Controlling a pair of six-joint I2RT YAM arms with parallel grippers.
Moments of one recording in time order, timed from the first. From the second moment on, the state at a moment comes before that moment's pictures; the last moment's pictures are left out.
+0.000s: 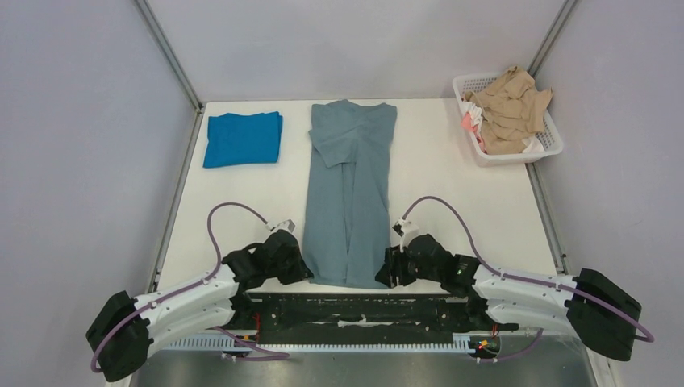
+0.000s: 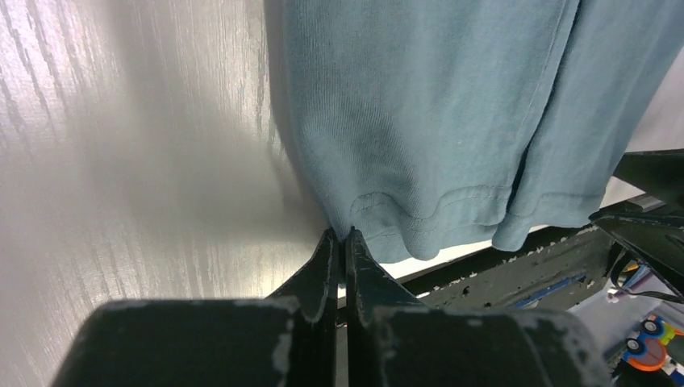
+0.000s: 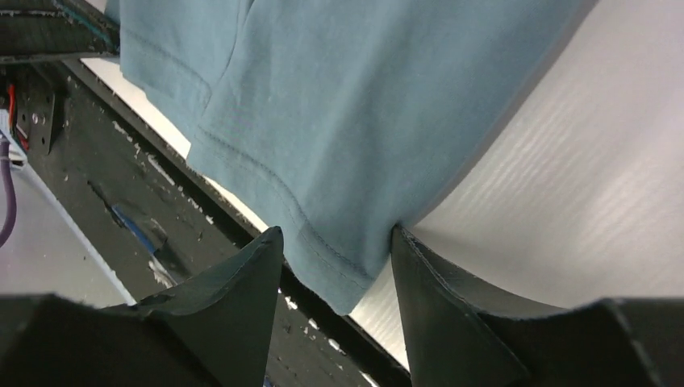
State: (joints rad) left arm -0.83 0.83 0.28 -0.41 0.00 -1.03; right arm 0.98 0.95 0.22 0.03 -0.06 0.67
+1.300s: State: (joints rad) left arm -0.83 0.65 0.21 -0.48 0.16 -1.06; right arm 1.18 0.83 0.24 -0.20 0.04 0.77
